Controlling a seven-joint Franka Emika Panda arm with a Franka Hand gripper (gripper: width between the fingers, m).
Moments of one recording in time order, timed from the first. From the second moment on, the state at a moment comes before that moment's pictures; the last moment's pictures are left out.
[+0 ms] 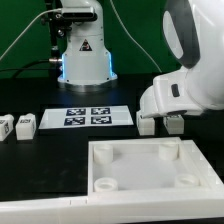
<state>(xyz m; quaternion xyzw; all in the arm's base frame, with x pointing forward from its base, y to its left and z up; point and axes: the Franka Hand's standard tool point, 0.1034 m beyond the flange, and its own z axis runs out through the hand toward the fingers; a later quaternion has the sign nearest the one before) 0.408 0.189 0.032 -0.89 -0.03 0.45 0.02</state>
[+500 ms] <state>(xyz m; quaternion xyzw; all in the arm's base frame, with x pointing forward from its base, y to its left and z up) 0.399 0.185 0.018 -0.89 -0.03 0.45 0.02</state>
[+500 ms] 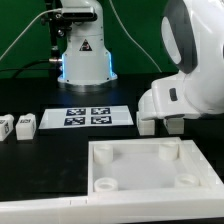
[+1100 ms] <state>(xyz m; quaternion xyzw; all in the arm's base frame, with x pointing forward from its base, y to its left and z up) 0.390 0.184 0.011 -0.89 -0.03 0.46 0.02</state>
